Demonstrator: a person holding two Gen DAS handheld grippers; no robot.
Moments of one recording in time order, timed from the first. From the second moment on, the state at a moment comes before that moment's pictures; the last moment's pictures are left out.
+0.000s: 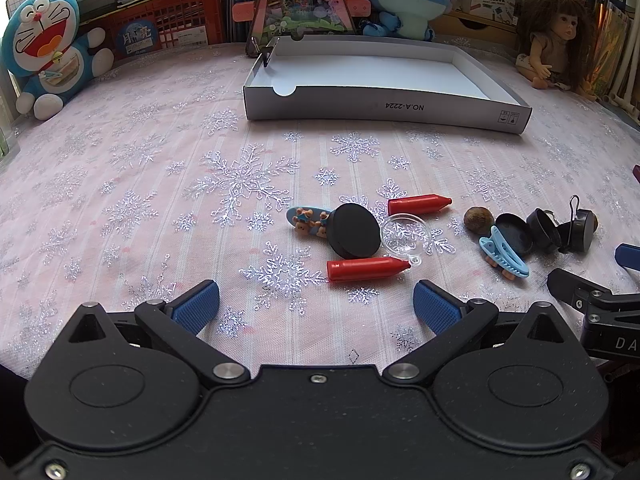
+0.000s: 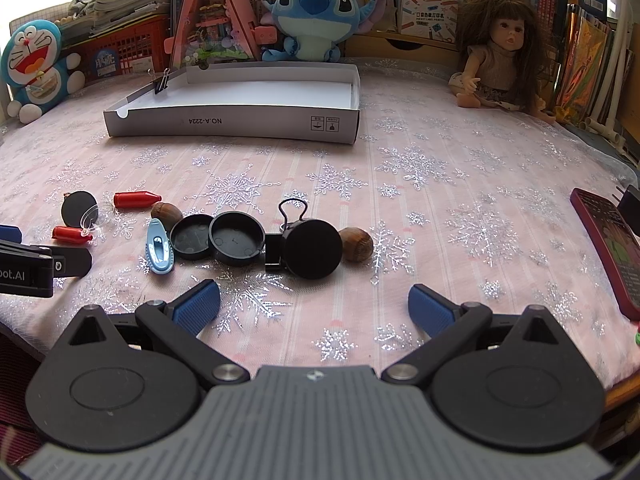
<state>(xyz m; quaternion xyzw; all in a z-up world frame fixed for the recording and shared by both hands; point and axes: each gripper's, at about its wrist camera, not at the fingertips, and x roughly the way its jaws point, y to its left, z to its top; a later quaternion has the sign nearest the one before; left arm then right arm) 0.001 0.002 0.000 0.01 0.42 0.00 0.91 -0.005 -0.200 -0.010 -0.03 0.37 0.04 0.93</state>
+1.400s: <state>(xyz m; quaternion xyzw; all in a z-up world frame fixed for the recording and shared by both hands) -0.011 0.010 0.003 0.01 0.38 -0.04 0.93 -0.014 -0.208 -0.007 -0.02 0.31 0.06 0.95</state>
